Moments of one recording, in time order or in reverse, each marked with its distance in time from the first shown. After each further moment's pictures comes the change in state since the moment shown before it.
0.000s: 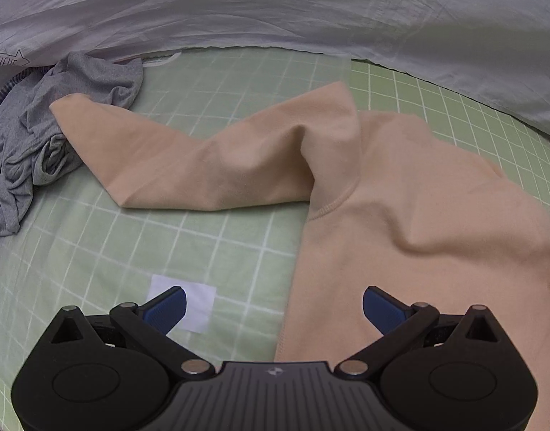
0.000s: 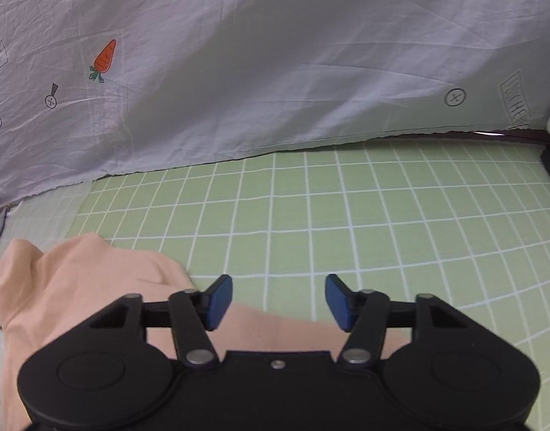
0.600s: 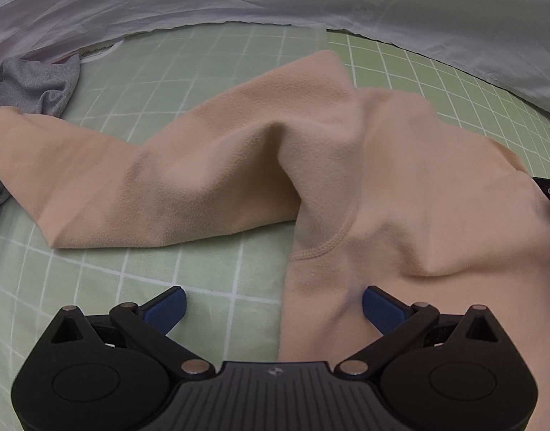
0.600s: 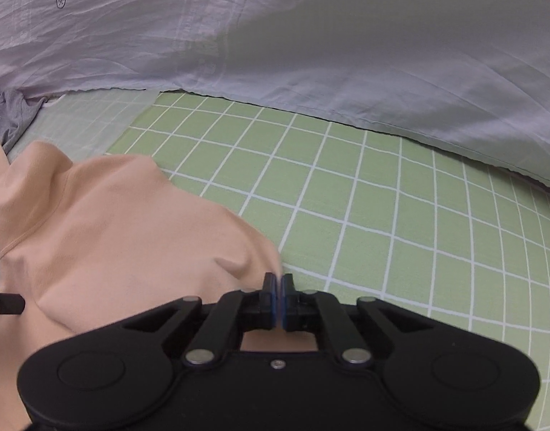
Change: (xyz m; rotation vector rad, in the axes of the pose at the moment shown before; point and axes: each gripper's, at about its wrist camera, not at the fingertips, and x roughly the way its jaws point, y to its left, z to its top) left arm 0.061 -0.009 0.016 0.081 0.047 -0.085; right arm 0.048 0.076 0.005 -0.365 0.147 0.079
